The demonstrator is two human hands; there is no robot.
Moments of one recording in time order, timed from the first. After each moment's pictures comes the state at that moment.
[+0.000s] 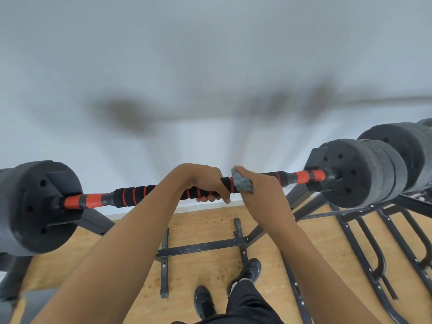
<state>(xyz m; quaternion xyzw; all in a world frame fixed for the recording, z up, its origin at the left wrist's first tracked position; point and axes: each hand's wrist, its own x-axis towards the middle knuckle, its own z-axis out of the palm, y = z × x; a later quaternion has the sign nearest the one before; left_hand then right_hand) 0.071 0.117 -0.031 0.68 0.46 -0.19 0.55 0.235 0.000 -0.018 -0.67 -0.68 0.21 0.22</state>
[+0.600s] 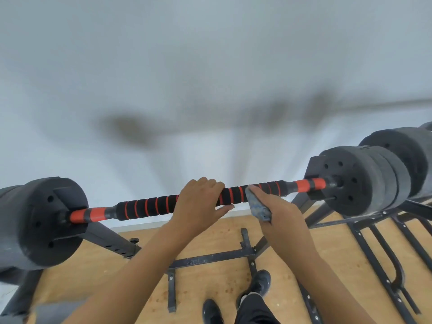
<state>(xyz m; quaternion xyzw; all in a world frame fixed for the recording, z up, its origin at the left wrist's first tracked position) 0.063 0.046 -0.054 0.87 0.48 0.09 -0.03 0.266 -0.041 -0.022 -0.67 -0.68 0.18 0.25</state>
